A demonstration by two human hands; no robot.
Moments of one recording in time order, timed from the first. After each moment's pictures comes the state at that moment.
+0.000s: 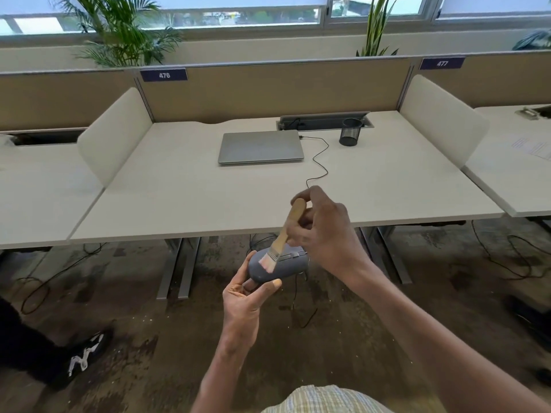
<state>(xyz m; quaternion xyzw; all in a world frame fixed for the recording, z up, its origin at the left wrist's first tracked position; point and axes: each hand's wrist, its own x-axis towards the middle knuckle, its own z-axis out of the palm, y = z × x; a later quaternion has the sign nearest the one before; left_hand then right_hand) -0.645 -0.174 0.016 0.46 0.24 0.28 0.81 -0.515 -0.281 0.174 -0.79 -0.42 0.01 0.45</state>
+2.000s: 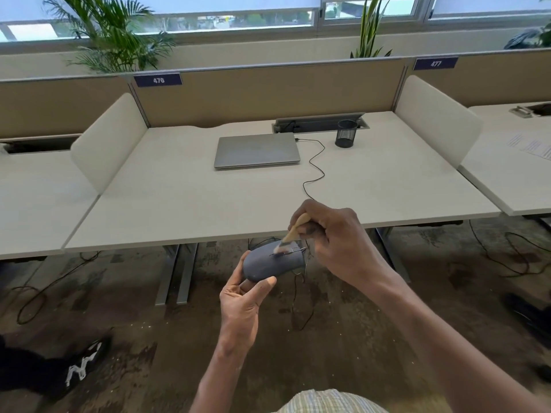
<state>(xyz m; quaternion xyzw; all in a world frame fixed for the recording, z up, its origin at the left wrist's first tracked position) -0.636 -0.171 0.031 0.42 0.25 0.30 0.82 -0.500 -0.305 0.180 -0.75 -0.51 -0.01 0.42</state>
